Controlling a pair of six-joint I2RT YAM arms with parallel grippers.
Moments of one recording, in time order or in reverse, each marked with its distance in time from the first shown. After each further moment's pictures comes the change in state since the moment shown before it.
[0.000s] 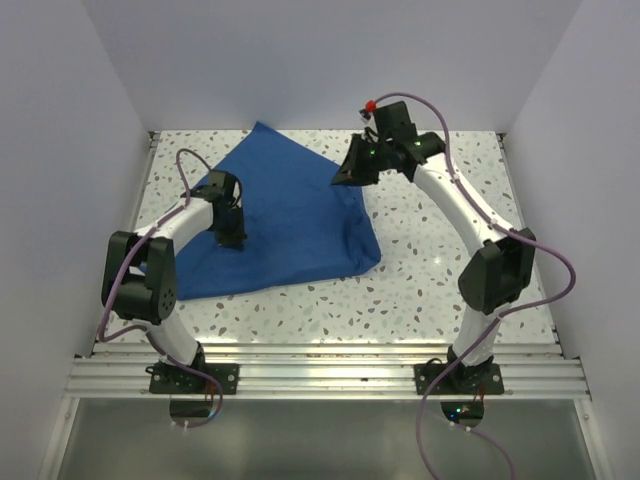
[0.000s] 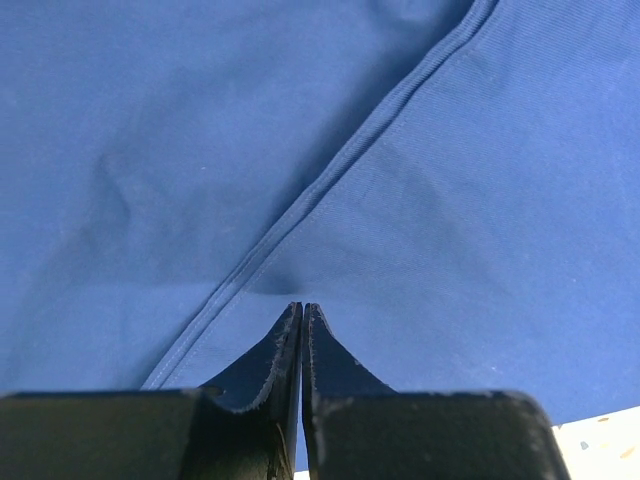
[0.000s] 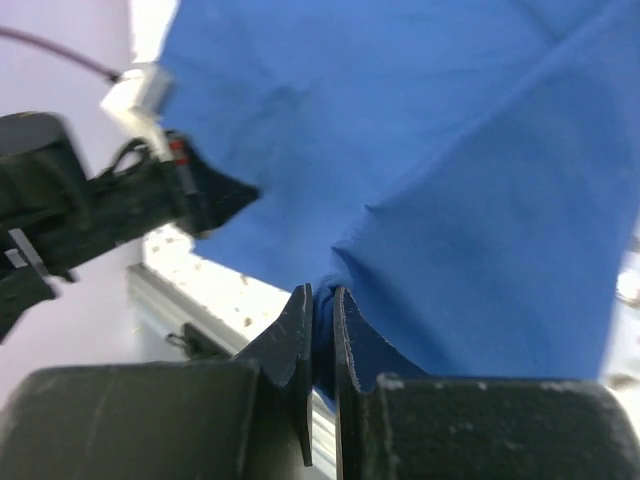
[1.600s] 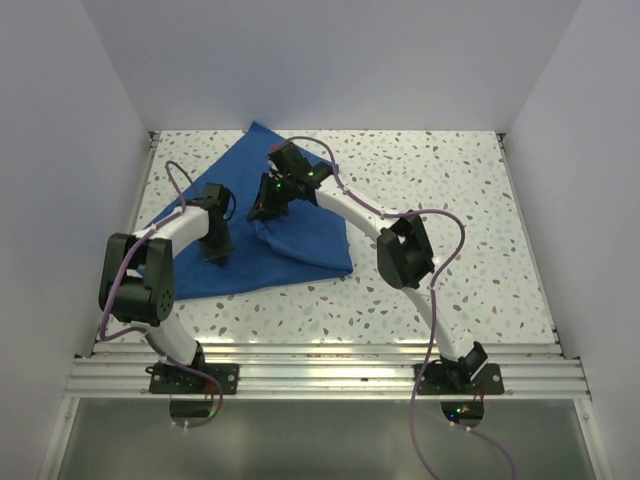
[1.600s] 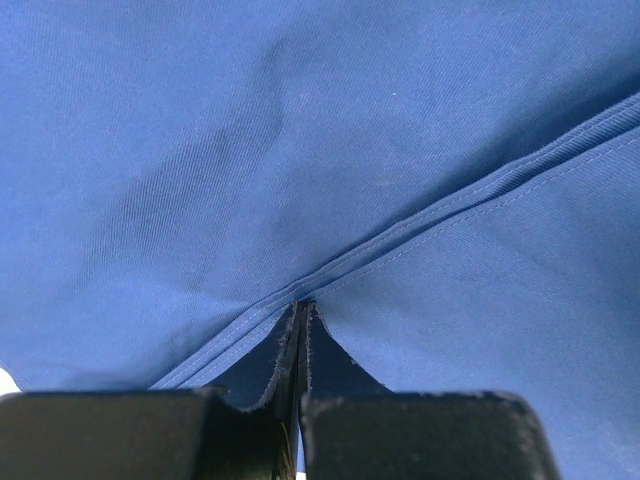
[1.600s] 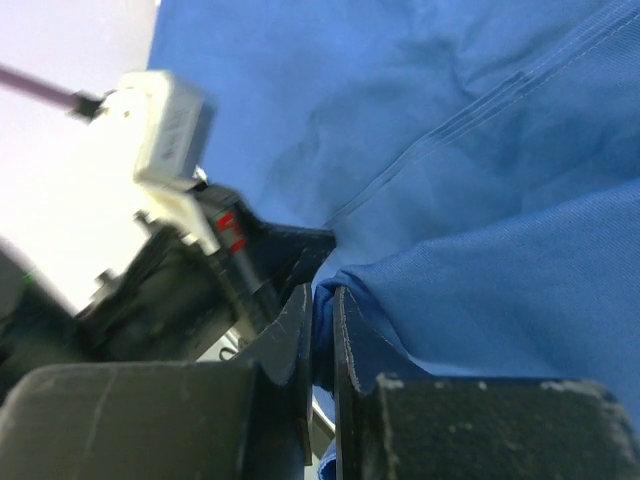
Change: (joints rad) left arm 0.039 -0.011 -0.101 -0.043 -0.226 -0.087; right arm 0.343 0.620 0.468 0.159 -0.066 0.273
